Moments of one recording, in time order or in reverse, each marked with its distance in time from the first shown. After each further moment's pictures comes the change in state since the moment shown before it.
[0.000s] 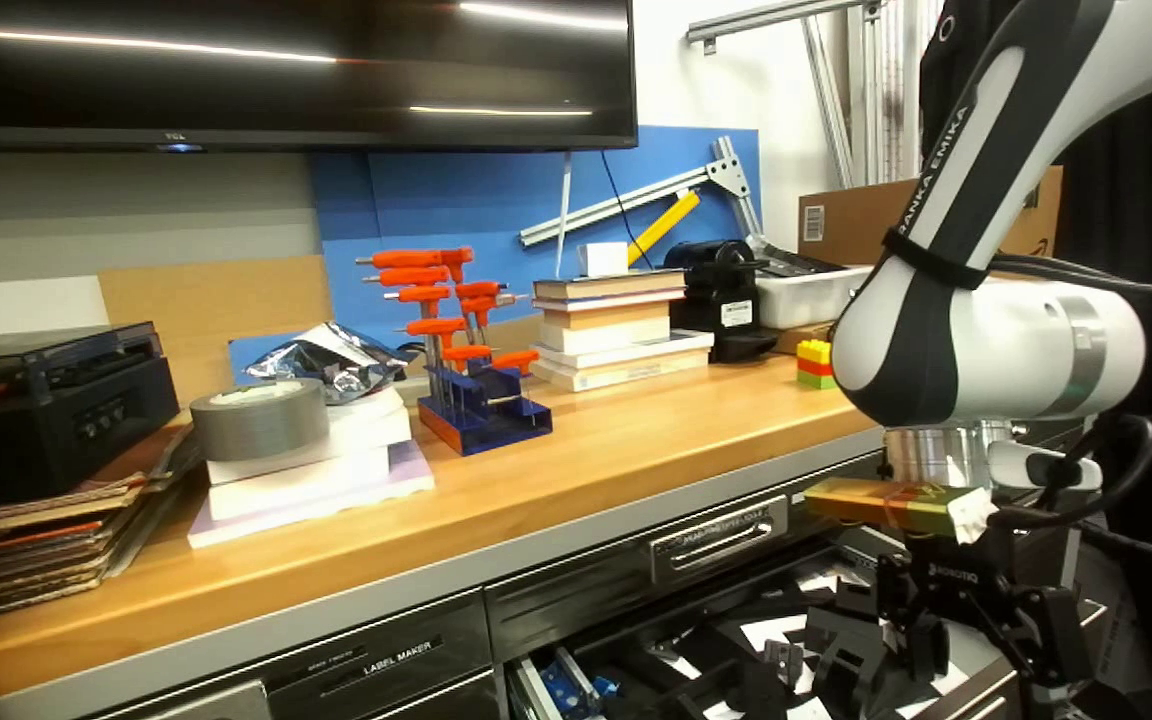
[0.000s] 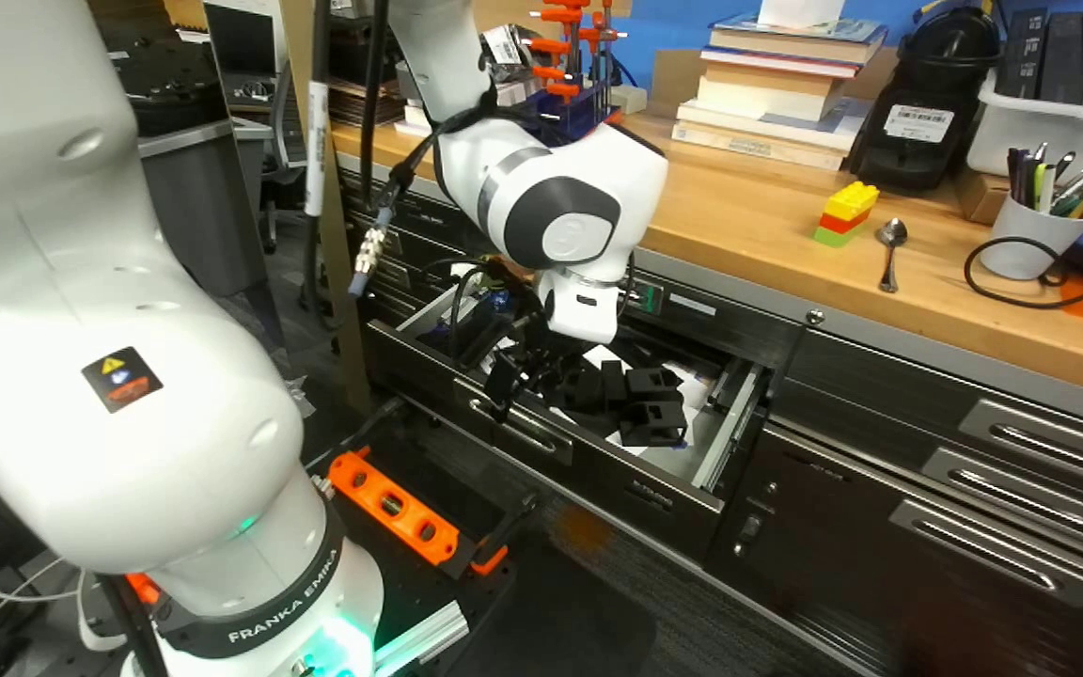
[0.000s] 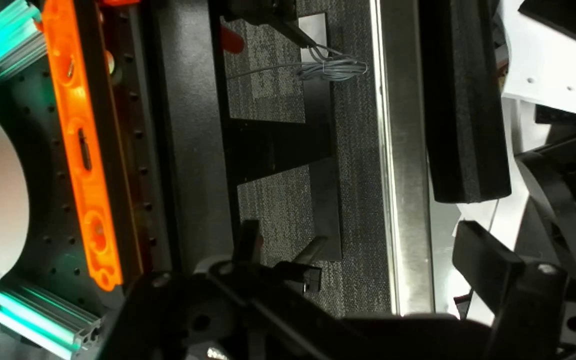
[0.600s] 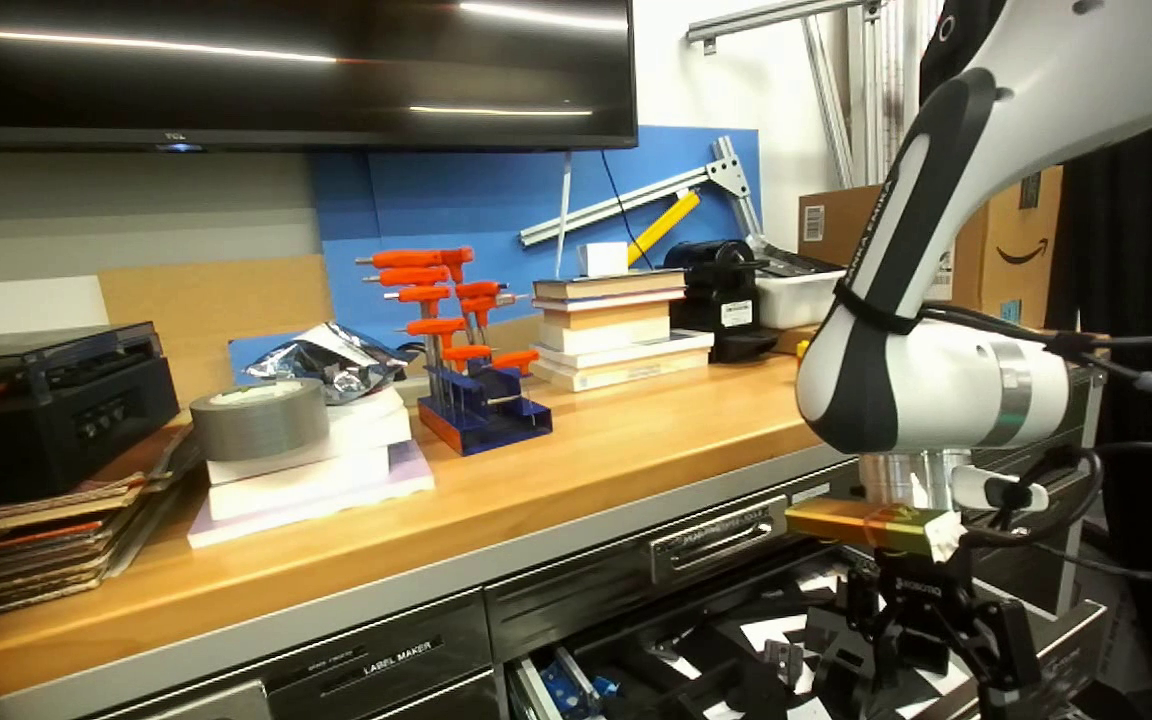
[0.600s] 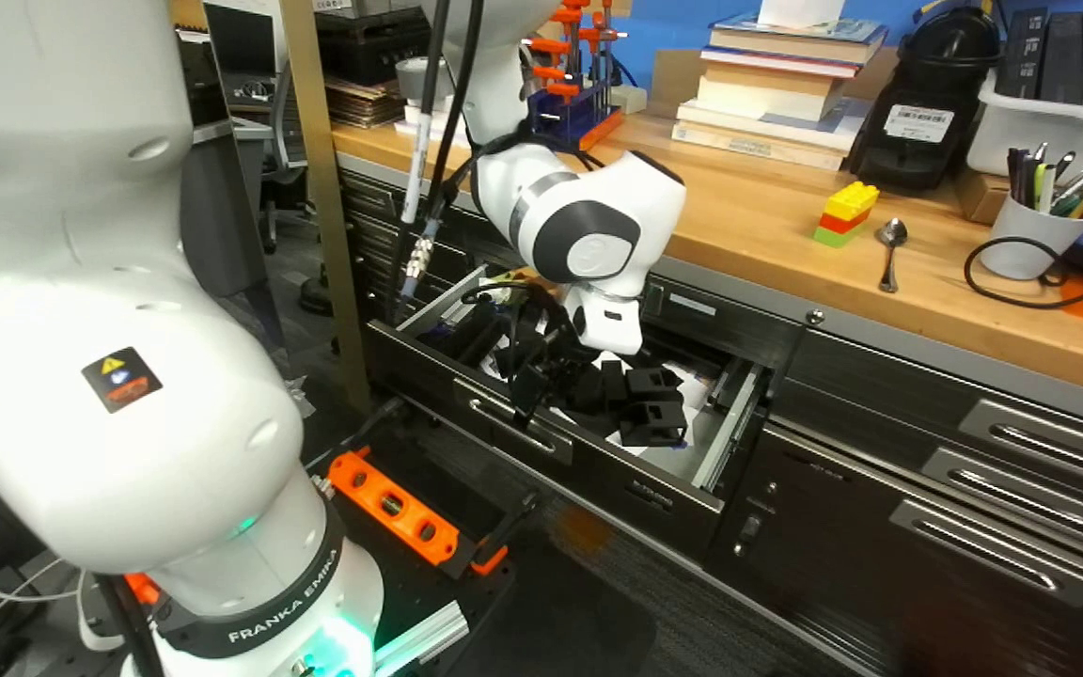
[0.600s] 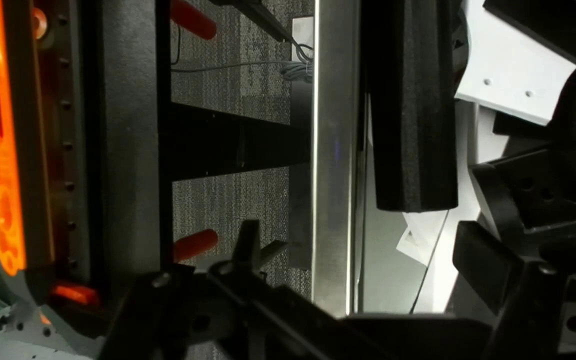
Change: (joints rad) arm -0.002 0.181 0.004 0.127 0.061 0.034 -0.155
